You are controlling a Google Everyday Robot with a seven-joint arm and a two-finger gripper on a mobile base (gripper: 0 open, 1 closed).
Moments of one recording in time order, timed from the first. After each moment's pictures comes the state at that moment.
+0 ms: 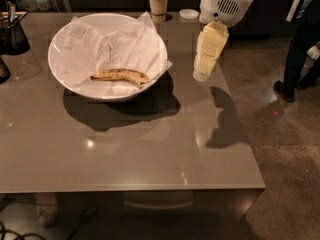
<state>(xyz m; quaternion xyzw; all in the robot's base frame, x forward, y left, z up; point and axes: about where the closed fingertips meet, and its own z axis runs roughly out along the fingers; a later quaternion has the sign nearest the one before) 0.567 -0.103 0.975 -0.63 0.76 0.02 0.15</state>
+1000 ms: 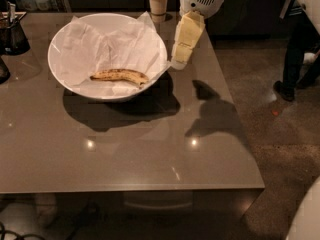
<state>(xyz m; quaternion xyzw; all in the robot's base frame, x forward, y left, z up) 0.598 -0.058 0.983 -0.64 0.74 0.04 0.19</state>
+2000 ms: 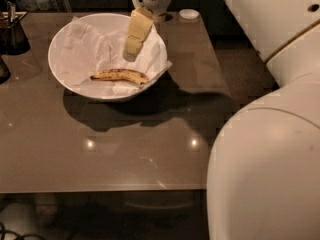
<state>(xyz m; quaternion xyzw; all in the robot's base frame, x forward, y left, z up) 0.629 0.038 0.974 -0.63 0.75 0.09 0.17</state>
